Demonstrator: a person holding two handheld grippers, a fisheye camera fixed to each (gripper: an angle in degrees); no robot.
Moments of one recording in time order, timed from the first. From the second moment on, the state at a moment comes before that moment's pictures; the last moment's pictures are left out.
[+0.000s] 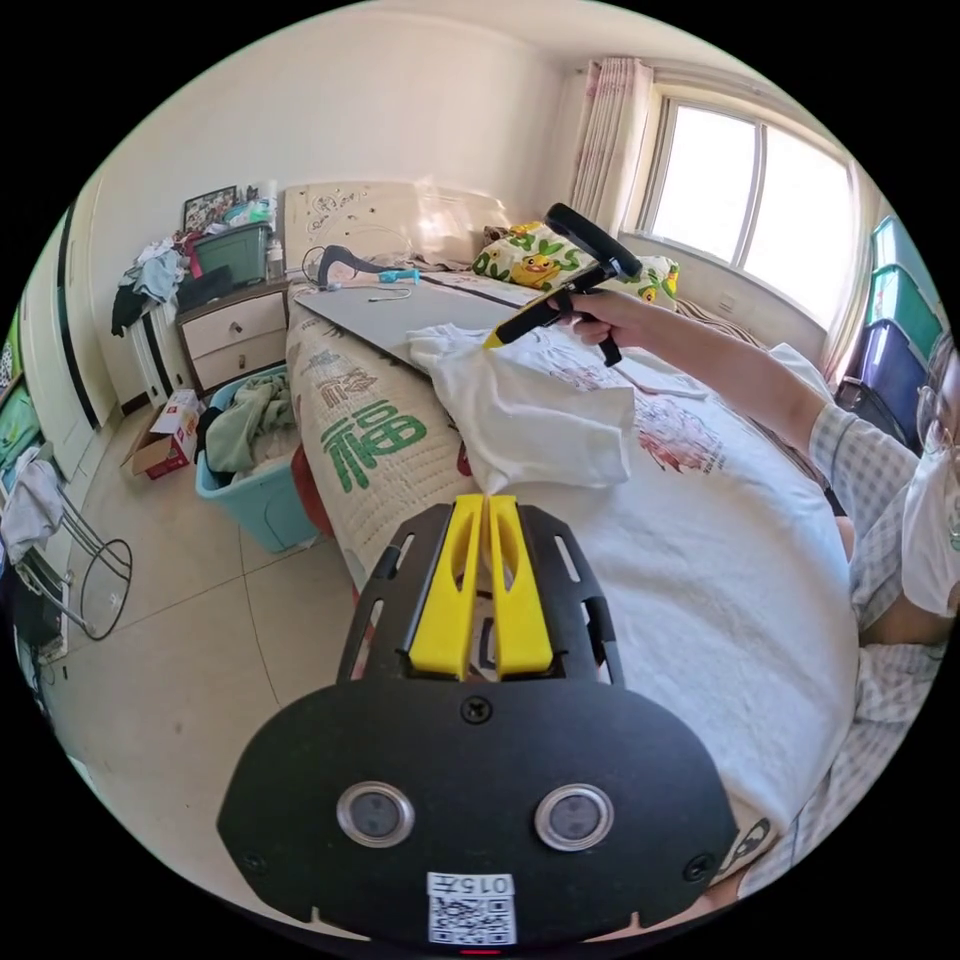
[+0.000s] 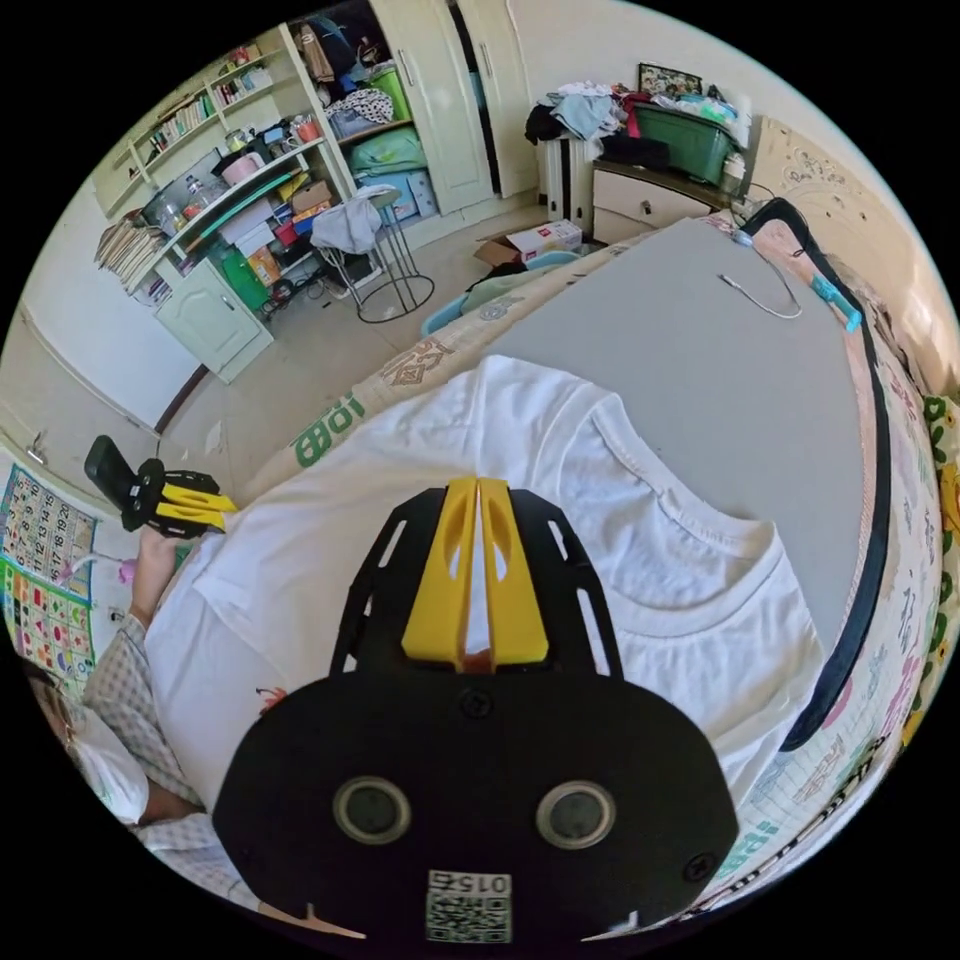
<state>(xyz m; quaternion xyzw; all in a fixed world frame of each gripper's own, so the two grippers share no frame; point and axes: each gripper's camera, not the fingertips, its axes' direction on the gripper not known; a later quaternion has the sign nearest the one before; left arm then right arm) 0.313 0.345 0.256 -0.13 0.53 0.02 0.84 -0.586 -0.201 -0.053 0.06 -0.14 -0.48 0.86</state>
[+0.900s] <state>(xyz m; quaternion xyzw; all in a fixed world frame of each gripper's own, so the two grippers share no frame) 0.319 0.274 0.165 -0.04 0.50 0.13 0.85 -0.445 -0.070 -0.115 0.04 -0.07 -0.66 0.74</state>
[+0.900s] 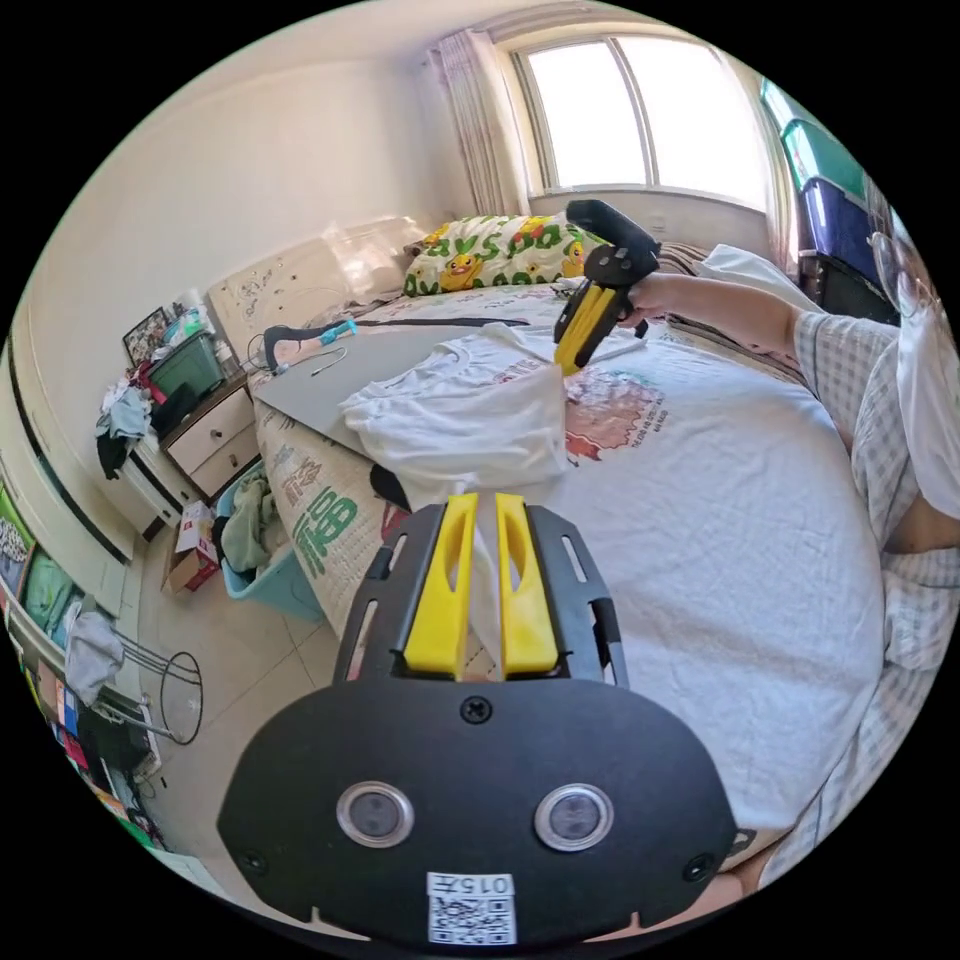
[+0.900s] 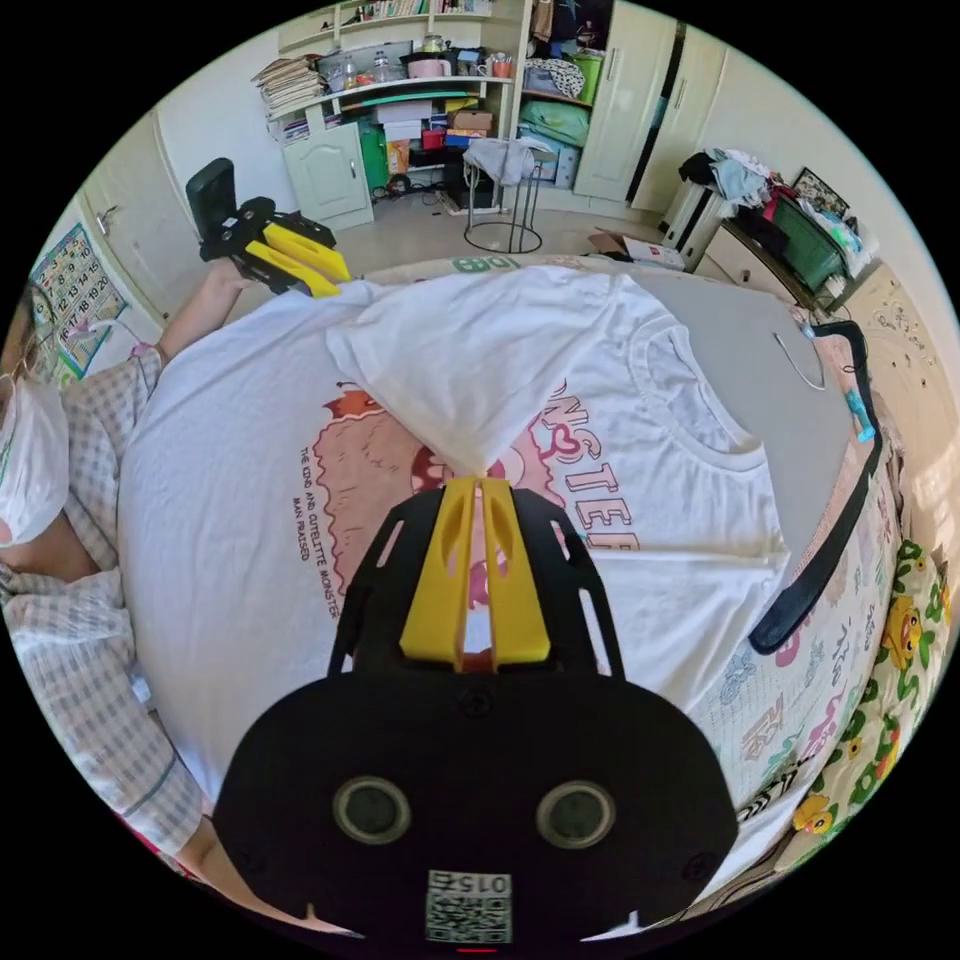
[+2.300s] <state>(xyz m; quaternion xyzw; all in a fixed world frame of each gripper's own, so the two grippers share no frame) 0.292 0.323 0.224 -0.13 0.44 0.07 0.88 -0.575 0.027 -0.066 0.09 -0.14 -0.69 0.70</state>
